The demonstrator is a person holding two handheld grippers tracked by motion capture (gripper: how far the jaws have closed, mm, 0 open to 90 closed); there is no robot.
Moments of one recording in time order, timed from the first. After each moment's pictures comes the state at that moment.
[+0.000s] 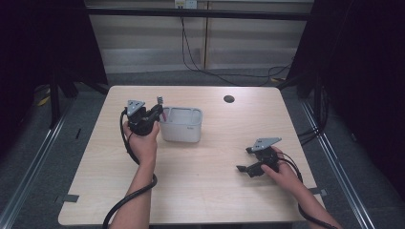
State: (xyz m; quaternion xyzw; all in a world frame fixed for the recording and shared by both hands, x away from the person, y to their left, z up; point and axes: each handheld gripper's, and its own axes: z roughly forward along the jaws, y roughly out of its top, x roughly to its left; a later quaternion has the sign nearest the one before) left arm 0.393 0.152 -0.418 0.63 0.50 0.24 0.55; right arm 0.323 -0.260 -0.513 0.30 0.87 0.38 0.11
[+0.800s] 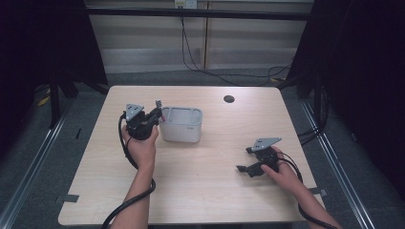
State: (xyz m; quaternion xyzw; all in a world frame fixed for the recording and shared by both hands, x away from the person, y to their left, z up) left arm 0.381 0.156 -0.422 0.63 0.49 0.25 0.54; right arm 0.323 -0.260 -0.513 0.30 0.87 0.38 0.11
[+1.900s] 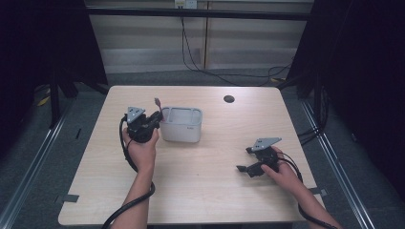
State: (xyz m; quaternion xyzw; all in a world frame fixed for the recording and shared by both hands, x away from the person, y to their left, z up) left arm 0.378 0.156 -0.428 0.64 0.49 0.24 0.53; right arm 0.323 -0.260 -0.513 0.30 0.87 0.38 0.11
